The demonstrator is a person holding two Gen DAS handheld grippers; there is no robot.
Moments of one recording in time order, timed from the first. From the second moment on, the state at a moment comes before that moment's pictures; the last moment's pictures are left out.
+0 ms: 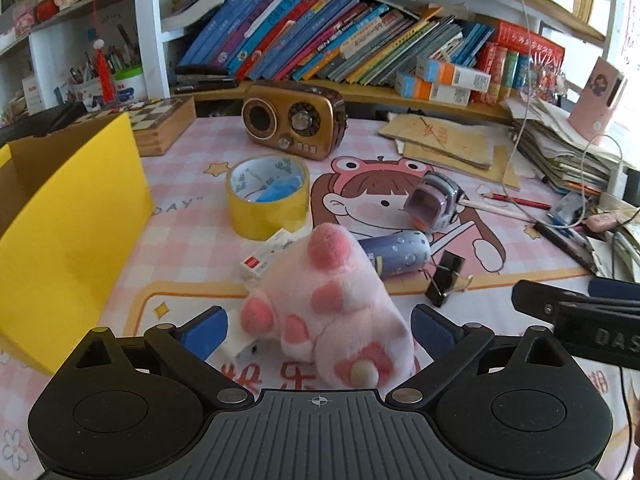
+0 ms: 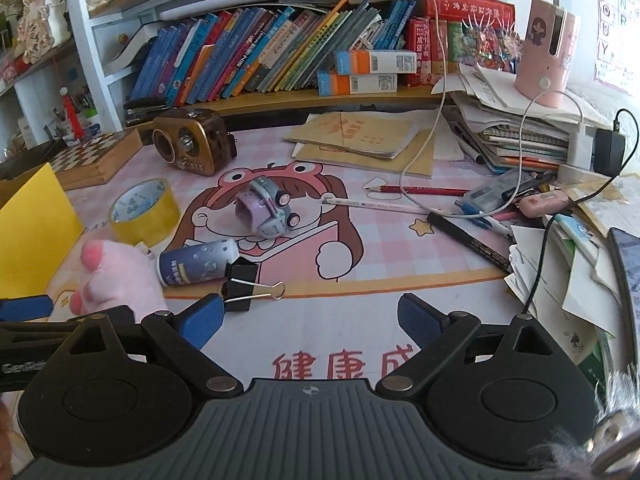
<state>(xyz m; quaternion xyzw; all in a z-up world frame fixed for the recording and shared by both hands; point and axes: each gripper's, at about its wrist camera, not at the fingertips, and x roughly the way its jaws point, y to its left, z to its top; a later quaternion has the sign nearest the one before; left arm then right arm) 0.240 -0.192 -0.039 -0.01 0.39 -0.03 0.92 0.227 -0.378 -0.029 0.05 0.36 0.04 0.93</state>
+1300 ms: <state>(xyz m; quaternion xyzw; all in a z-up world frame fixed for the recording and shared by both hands) 0.182 -0.126 -0.011 -0.07 0.38 0.04 0.92 0.284 -0.330 -0.068 -0.07 0.38 0.19 0.90</state>
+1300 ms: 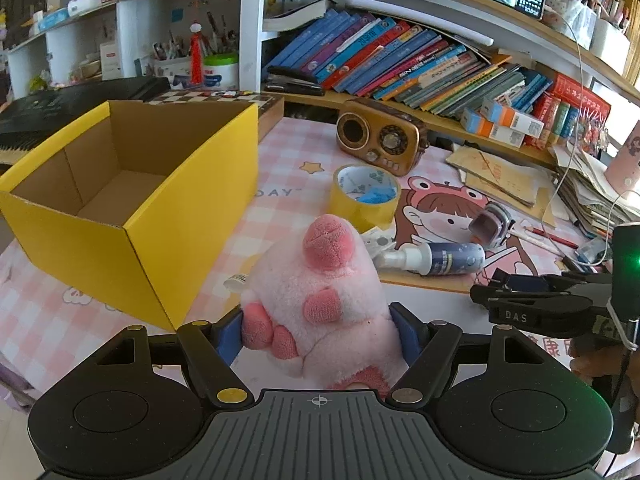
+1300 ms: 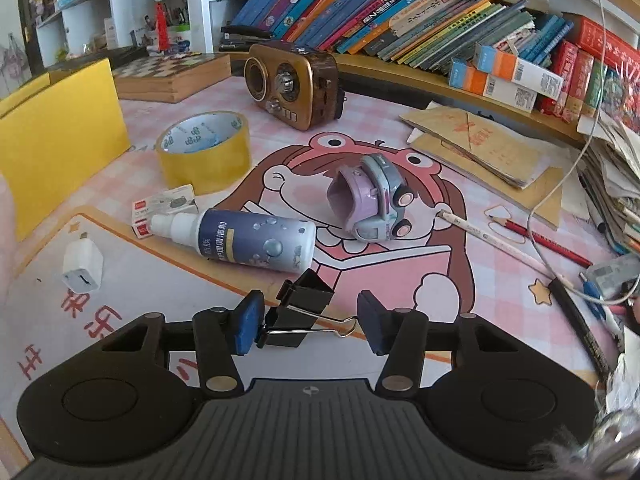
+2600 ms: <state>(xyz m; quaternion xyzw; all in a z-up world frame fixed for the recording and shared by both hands) 0.156 -0.120 -0.008 -0.09 0.36 0.05 0.93 0.253 -0.328 -0.060 -0.06 0.37 0.17 0.91</state>
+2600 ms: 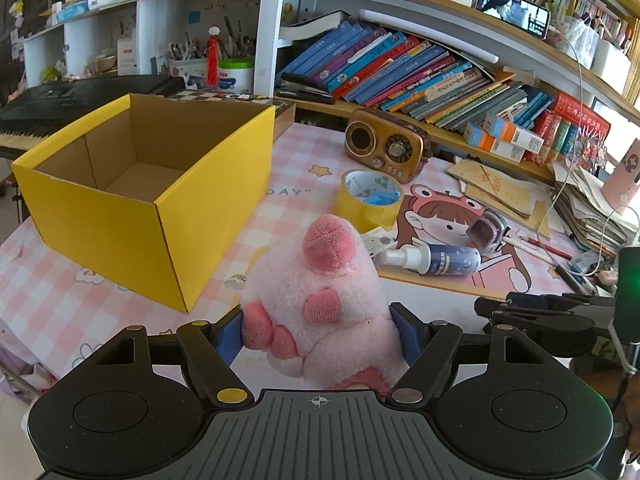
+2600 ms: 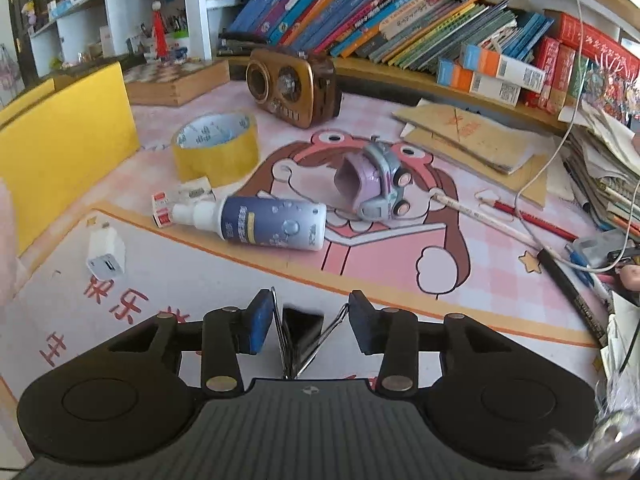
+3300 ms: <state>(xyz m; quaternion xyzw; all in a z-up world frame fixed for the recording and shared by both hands) 0.135 -0.103 -0.003 -0.10 0.34 0.02 0.94 0.205 -0.310 -0.009 -0.01 0.34 0.17 0.93</state>
